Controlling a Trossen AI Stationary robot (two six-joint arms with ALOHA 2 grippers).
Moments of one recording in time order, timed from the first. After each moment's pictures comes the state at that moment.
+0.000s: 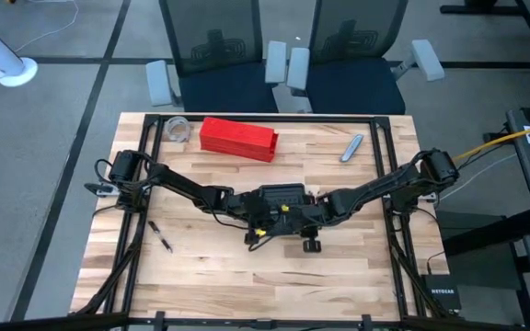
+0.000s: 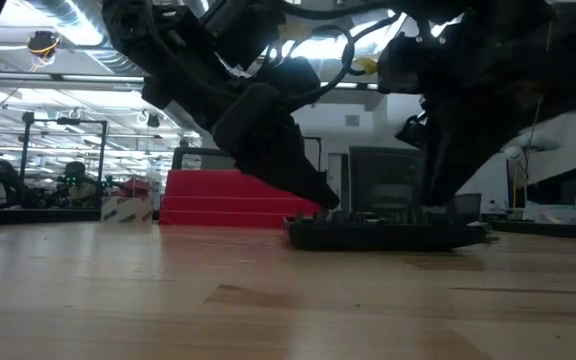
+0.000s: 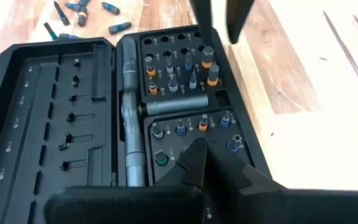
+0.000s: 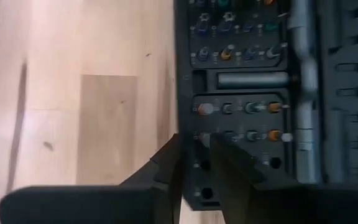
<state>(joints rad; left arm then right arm) -0.11 1.90 0.96 0.29 -0.02 -0.02 0.27 1.66 0.97 -0.47 0.01 0.21</state>
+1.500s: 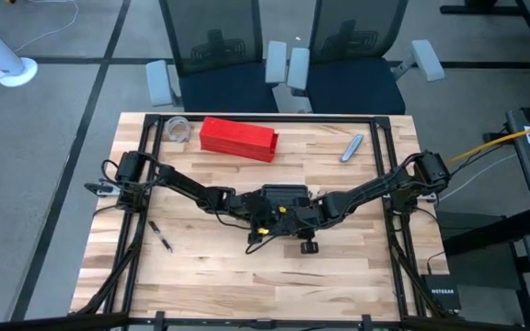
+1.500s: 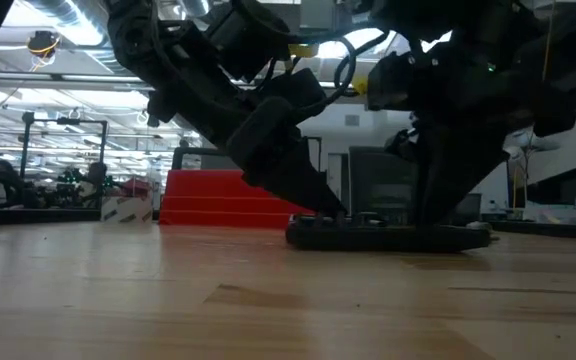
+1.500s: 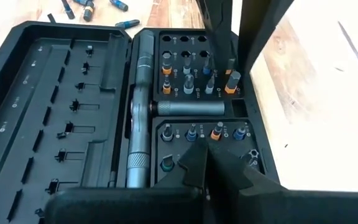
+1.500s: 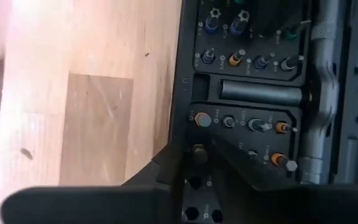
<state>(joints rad) -0.10 1.96 0.96 0.36 -0.03 -0.07 0.27 1.73 0.98 -0.44 0.00 0.15</state>
